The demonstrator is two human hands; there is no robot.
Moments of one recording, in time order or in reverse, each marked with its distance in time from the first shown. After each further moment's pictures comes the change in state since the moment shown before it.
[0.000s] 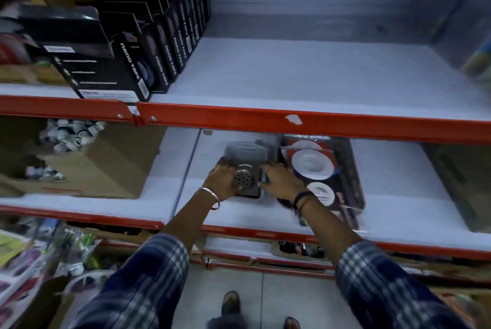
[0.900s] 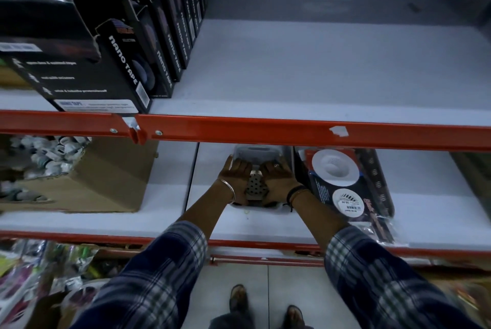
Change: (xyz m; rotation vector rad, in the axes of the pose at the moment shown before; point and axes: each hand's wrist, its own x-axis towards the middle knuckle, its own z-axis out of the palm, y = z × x) left_hand 0.043 -0.035 0.010 0.418 -0.138 0.254; right_hand 0.079 -0.005 0.050 -0.344 -0.167 -0.050
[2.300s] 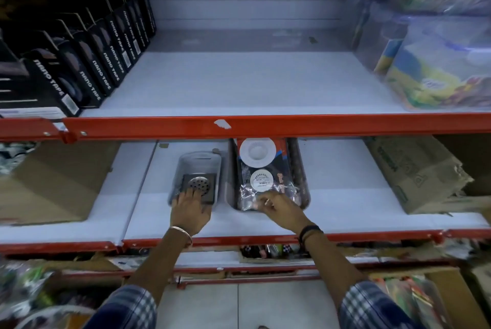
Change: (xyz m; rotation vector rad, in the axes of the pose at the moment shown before) left_hand -0.044 0.122 -0.002 -0.369 0.314 -0.531; right_hand -0.181 0.108 0.025 0.673 0.252 0.110
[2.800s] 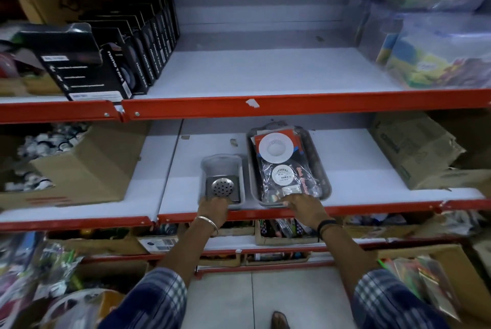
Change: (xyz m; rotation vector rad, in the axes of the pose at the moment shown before) left_hand -0.062 -0.012 -0.024 0.250 -0.307 0.232; right_hand -0.063 -0.019 0.035 -0.405 -0.004 0.119
